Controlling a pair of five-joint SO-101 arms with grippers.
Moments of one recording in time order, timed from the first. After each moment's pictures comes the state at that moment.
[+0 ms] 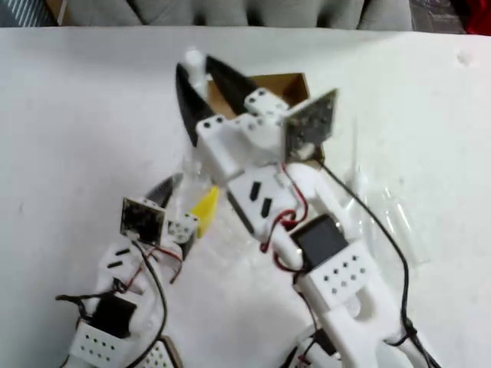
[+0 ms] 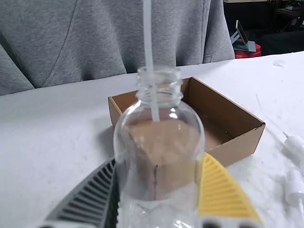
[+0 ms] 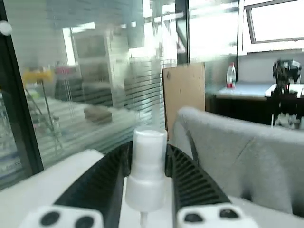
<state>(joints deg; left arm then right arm) 14.7 -103.7 97.1 30.0 2.0 -38.2 -43.4 34.2 9.7 -4.9</state>
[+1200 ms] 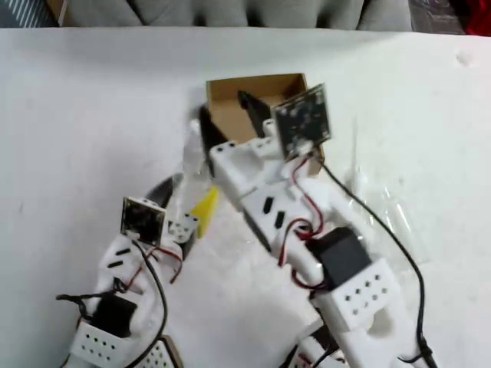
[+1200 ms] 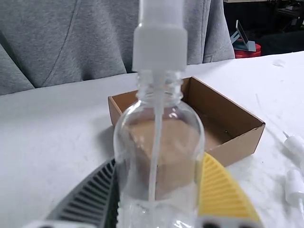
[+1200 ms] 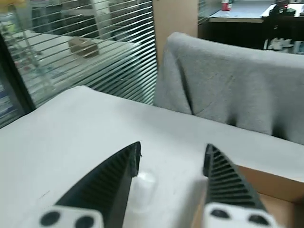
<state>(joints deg) 14.8 -103.7 97.1 30.0 2.0 -35.9 -49.0 28.2 38.3 -5.3</state>
